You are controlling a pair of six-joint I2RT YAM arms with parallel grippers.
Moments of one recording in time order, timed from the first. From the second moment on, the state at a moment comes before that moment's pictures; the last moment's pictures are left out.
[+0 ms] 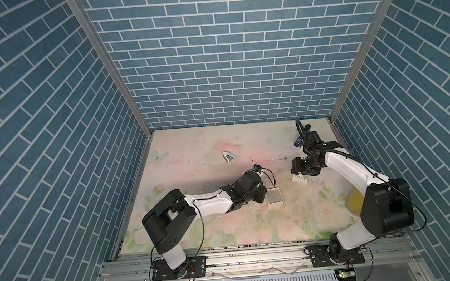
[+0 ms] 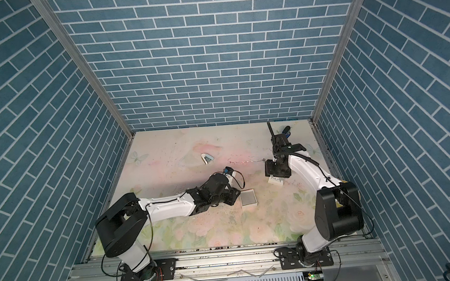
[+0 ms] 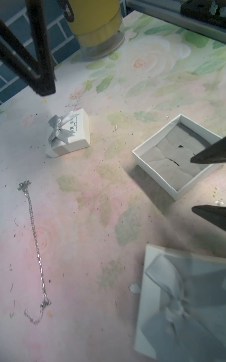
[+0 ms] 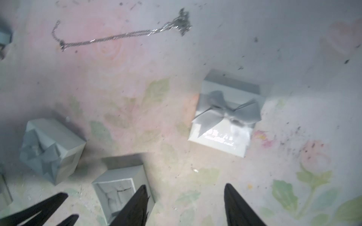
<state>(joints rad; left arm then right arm) -0.94 1.74 0.95 0.07 0.03 -0.47 0.24 1.57 1.19 -0.89 -0.10 0.32</state>
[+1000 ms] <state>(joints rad) -0.95 2.08 1.43 -0.03 0.23 -0.40 0.16 1.89 1.33 -0.90 -0.04 0.36</state>
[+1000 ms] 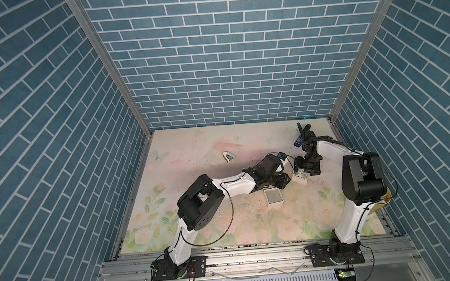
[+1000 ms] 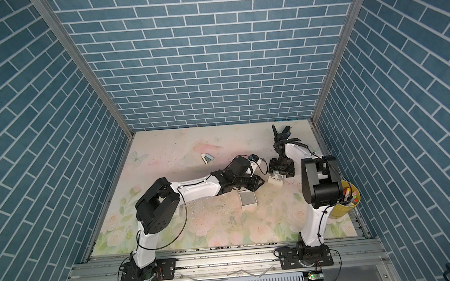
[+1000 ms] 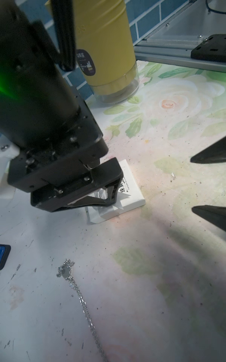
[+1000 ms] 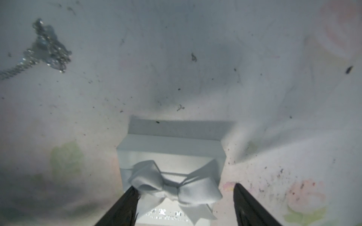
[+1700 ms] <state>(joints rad) -0.95 2.08 1.43 -0.04 0.23 -0.39 0.17 1.76 1.29 -0.84 -0.03 0.40</state>
